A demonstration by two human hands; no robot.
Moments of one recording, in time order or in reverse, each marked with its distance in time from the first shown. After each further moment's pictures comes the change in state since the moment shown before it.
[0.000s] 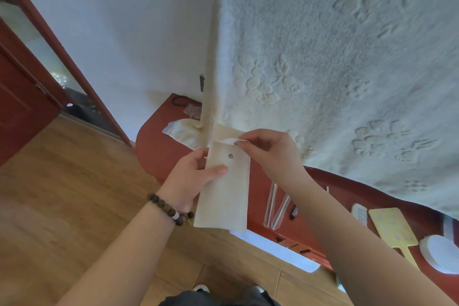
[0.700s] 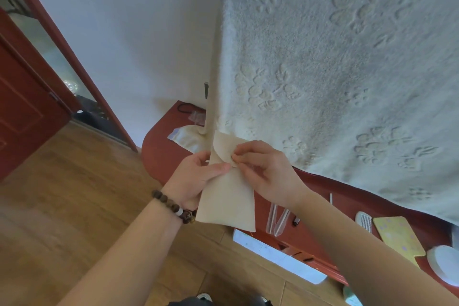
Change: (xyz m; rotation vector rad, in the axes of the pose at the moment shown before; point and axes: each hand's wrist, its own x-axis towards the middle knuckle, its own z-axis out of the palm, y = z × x) left_hand 0.002 0.012 0.006 -0.106 -0.028 -0.014; right_hand -0.011 0.023 0.000 -0.318 -0.155 -0.421
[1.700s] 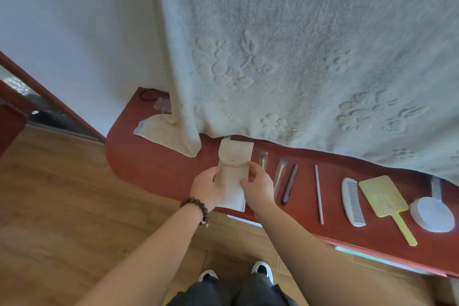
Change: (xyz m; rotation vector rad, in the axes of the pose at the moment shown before) left_hand 0.103 -0.124 0.003 0.970 0.135 0.001; right_hand -0.052 0.076 0.067 0.219 0.240 1.186
